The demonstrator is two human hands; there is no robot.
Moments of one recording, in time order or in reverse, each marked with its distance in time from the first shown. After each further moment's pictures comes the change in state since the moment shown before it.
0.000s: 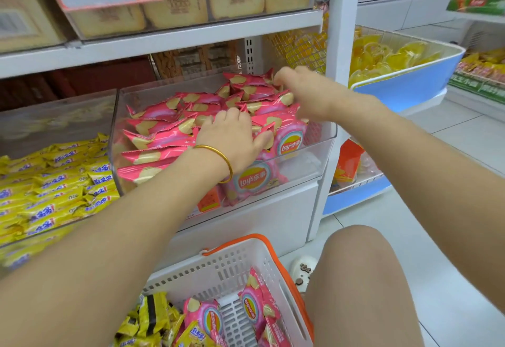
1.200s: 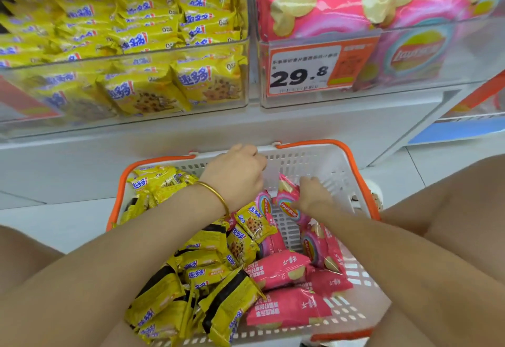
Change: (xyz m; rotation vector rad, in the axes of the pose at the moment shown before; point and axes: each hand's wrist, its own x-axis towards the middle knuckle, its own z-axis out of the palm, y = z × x) left_hand -0.199 -0.094 0.147 -0.173 -0.379 -0.032; right_hand -0.128 -0.156 0.355 0.143 -0.684 0.338
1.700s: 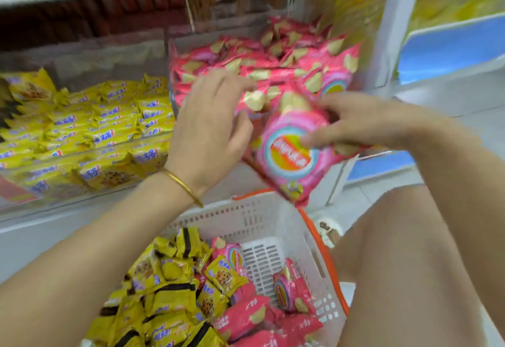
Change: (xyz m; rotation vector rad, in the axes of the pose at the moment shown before) left_hand 0.011 0.071 -0.146 -0.155 0.942 0.317; right_hand -0.178 0.065 -0.286 0.448 0.192 -0.512
